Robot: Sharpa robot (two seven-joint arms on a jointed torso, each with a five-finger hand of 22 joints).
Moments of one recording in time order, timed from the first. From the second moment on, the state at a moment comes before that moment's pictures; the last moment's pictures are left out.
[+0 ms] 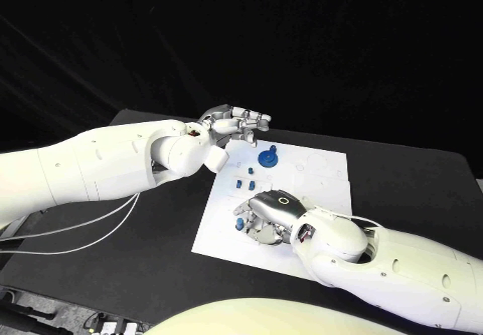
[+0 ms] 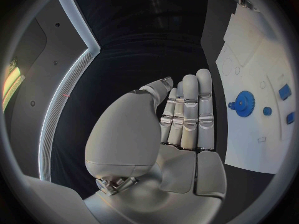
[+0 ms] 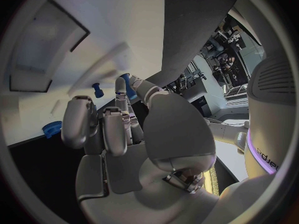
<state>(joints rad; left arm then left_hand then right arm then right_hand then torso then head) 1.24 -0.85 -0.03 1.50 -0.04 -0.20 0.18 1.42 -0.15 0.43 0.08 0.16 1.01 0.18 0.08 0.07 1.03 0.11 0.40 0.22 1.16 0.02 0.93 0.45 0.17 1.10 0.10 0.79 0.65 1.03 -0.56 -0.13 1.69 -1.74 -0.31 -0.24 1.28 -0.12 0.42 0.00 0.14 0.89 0.11 0.07 0.07 1.26 0.05 0.14 0.14 1.47 -0.03 1.40 1.26 0.08 1.42 0.08 1.20 1.31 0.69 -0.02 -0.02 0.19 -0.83</state>
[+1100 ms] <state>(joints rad) 1.24 -0.87 -0.04 1.50 -0.04 -0.20 0.17 1.42 -0.15 0.42 0.08 0.16 1.01 0.18 0.08 0.07 1.03 0.10 0.40 0.22 1.16 0.02 0.93 0.45 0.17 1.10 0.10 0.79 0.65 1.12 -1.16 -0.14 1.99 -1.33 -0.41 -0.33 1.18 -0.09 -0.04 0.13 0.31 0.95 0.08 0.44 0.43 1.46 0.00 1.43 1.31 1.47 -0.06 1.53 1.31 0.07 1.46 0.05 1.27 1.31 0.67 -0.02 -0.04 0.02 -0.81</state>
